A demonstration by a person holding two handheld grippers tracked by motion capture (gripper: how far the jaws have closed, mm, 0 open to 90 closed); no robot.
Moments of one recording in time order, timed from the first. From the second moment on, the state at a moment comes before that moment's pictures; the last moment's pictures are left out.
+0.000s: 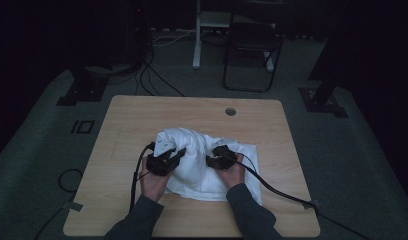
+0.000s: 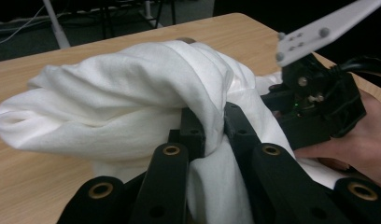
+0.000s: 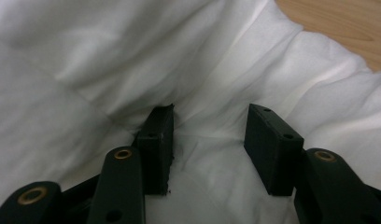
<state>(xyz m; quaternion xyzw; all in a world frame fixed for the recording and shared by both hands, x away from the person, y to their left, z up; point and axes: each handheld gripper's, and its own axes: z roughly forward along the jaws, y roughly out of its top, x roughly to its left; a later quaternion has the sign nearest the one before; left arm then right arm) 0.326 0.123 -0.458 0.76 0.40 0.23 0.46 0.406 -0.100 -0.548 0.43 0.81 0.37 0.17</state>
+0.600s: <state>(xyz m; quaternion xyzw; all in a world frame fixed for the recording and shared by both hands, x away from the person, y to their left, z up) 0.324 0.110 -0.450 0.77 0.38 0.23 0.47 0.355 -0.155 -0.553 0.44 0.81 0.33 0.21</state>
